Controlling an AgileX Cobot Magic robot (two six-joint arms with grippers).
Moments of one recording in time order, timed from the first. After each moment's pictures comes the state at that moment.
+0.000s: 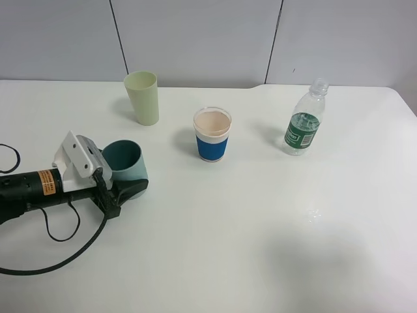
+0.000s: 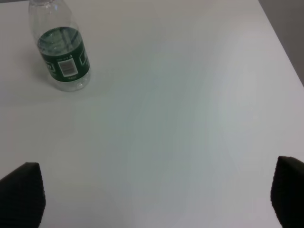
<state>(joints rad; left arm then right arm) -0.07 2.08 -0.33 0.80 -1.28 0.07 -0.07 0.00 -0.50 0.00 1.06 -0.01</state>
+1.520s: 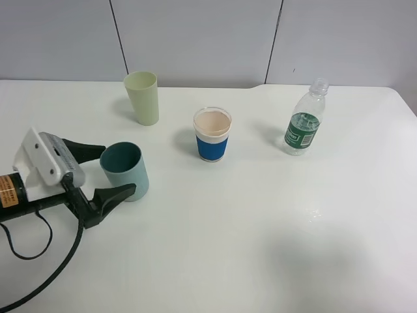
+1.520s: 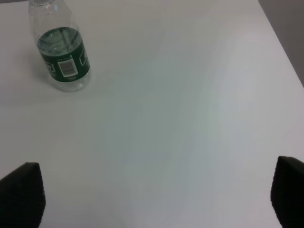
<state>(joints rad) -0.07 1.71 -0.12 0.74 -1.22 0.02 -0.07 0.00 -0.50 0.00 1.06 -0.01</state>
